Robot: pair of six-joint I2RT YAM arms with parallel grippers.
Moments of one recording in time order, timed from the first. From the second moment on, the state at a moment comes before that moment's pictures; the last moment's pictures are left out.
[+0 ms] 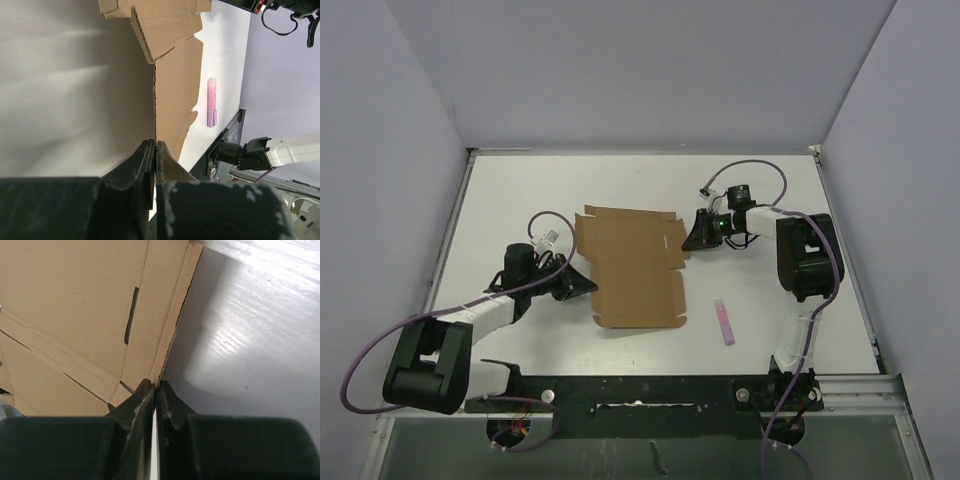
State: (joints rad) left arm -0.20 1.29 0.39 0.26 0.71 -0.83; right arm 0.16 2.05 1.25 -0.28 -0.78 0.12
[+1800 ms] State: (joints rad) left arm -0.37 1.77 1.67 -0.65 0.84 0.33; right arm 0.16 1.56 1.26 -0.46 -1.12 -0.31
